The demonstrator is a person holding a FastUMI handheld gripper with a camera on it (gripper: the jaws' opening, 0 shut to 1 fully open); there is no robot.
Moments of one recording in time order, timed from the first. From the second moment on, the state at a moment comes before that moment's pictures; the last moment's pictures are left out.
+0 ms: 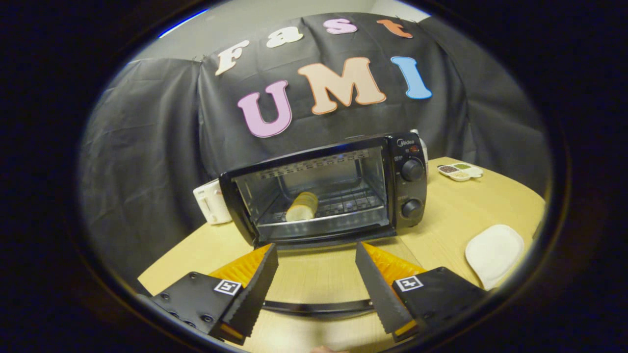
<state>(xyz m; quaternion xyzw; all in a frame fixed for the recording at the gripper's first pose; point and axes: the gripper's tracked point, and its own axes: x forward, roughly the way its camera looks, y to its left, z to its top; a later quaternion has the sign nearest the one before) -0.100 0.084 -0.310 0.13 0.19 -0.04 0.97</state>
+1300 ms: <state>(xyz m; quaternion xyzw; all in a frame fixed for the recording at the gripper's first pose) -0.184 0.091 -0.387 0.04 0.31 -0.05 0.95</state>
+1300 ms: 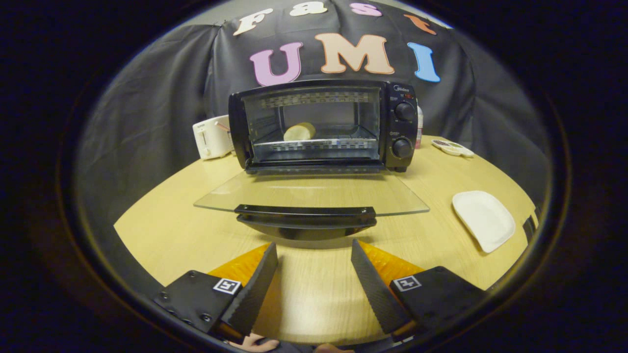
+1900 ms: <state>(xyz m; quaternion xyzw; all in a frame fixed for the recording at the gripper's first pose) -0.165 0.095 -0.390 0.04 0.30 -0.04 0.95</state>
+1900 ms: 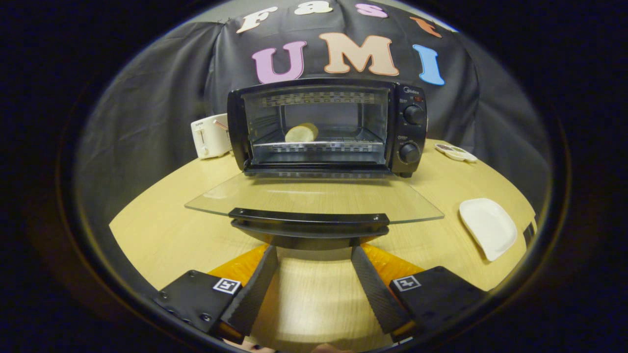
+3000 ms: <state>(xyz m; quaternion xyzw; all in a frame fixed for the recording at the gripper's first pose) -0.120 0.091 -0.333 0.06 0.22 -0.03 0.97</state>
